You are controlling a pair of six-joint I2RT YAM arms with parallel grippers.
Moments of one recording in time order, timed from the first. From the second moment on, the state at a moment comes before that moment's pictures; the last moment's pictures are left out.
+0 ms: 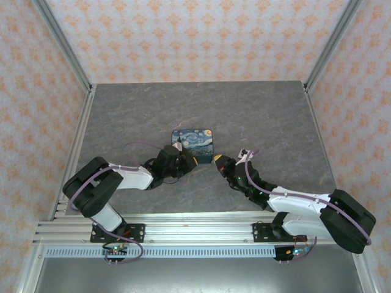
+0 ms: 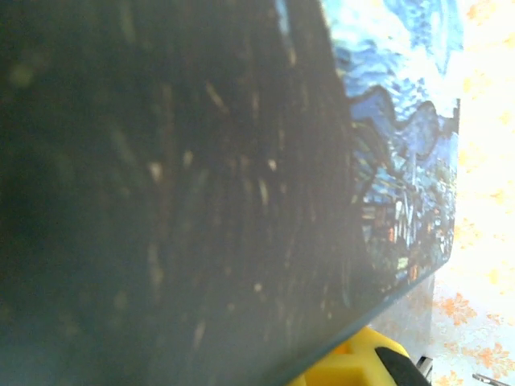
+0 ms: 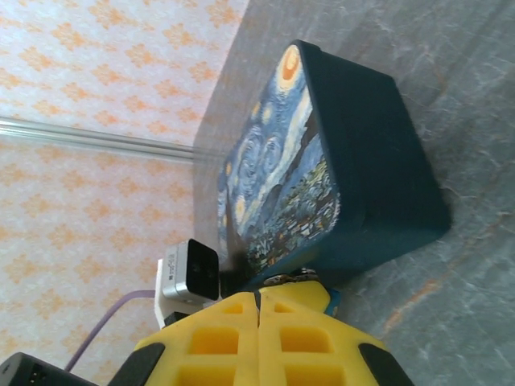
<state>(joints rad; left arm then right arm) -0.65 1.60 0.54 0.43 0.20 -1.16 0.86 1.12 0.29 0.50 0.25 1.37</state>
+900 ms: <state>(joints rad) -0.65 1.23 0.54 0.35 0.20 -1.35 0.84 1.28 0.52 0.37 0.18 1.41</state>
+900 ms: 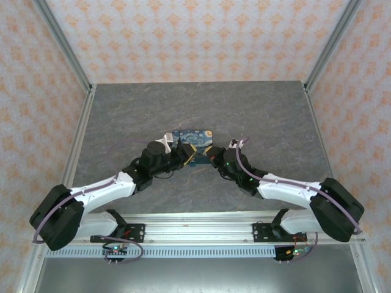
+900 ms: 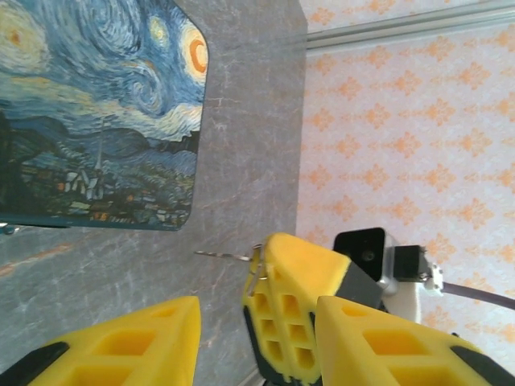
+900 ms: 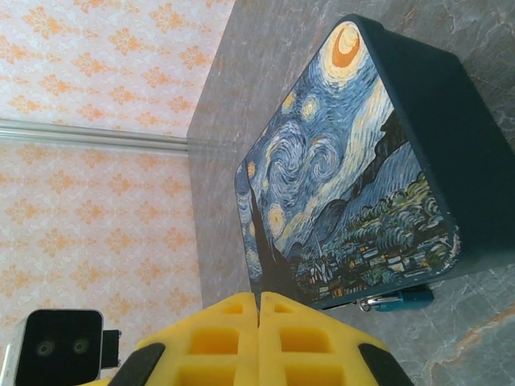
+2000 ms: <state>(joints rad) -0.71 1.46 0.58 0.55 0.15 -1.44 0.83 1.30 0.53 0.38 0.18 1.46</state>
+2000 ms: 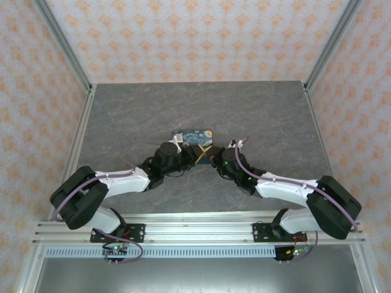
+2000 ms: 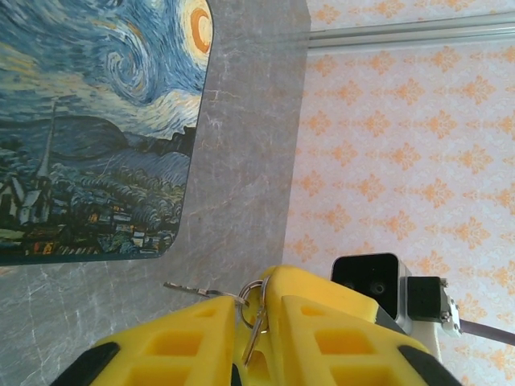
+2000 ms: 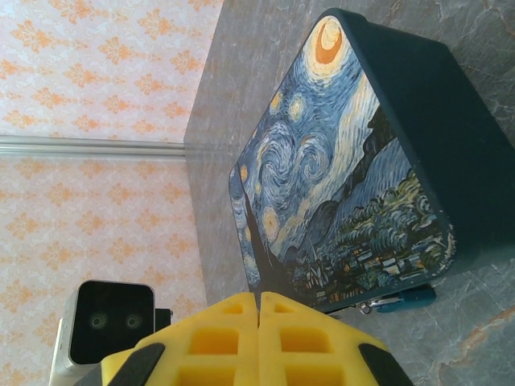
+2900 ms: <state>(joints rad) -0.62 1.47 0.67 0.48 0.28 -1.33 0.48 1.13 0.46 0.34 -0.12 1.30</state>
